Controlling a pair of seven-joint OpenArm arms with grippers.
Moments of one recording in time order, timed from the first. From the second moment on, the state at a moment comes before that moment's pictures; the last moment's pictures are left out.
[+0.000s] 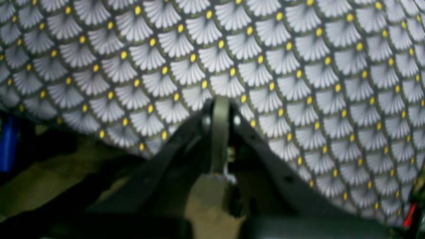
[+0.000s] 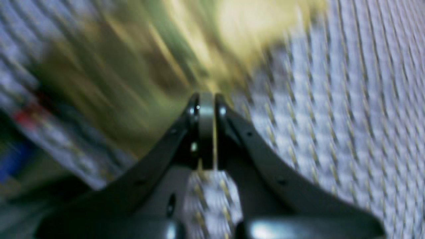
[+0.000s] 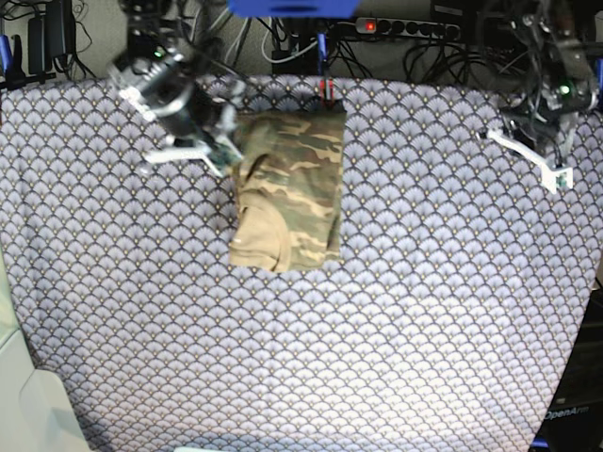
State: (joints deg) left arm 21.9 -11.5 -25.7 111.7 -20.6 -3.2 62.2; right arm -26.2 -1.8 2.5 116.8 -17.8 40.0 -33.7
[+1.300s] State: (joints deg) left arm 38.8 -4.5 -14.7 67.6 2.7 -16.8 7.0; right arm -40.8 -8.9 59.7 68.0 -7.9 39.6 19.5
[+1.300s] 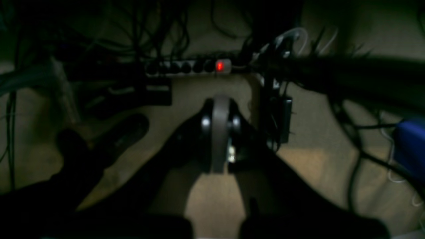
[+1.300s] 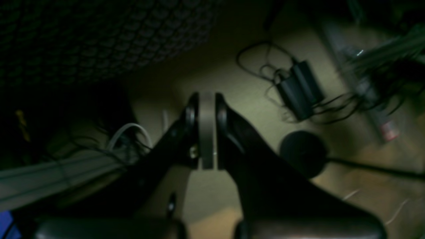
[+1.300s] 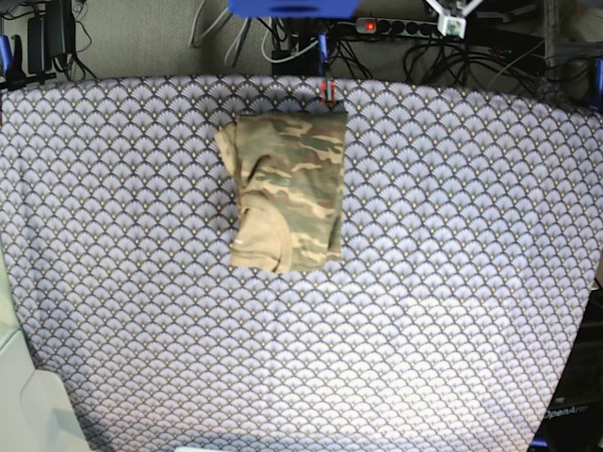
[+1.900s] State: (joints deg) left arm 11.4 -9.9 -14.5 1.1 6.0 -16.8 -29.8; right arm -25.6 -1.3 78.5 31.4 -33.9 39.4 30.1
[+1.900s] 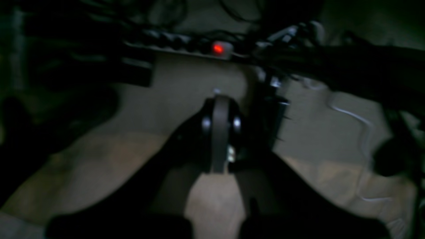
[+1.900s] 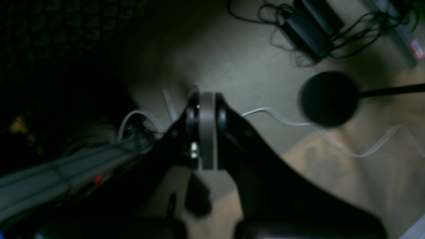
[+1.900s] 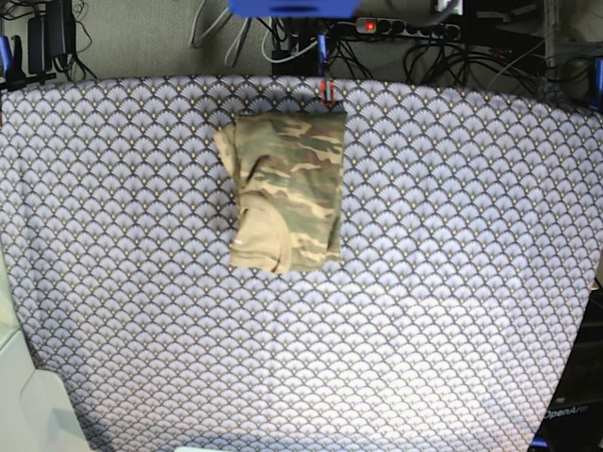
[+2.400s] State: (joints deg) left arm 0.5 -8.5 -14.8 1.0 5.2 -5.2 -16.3; right arm -16.9 3.7 67.0 9.6 -64.1 -0.8 28.3
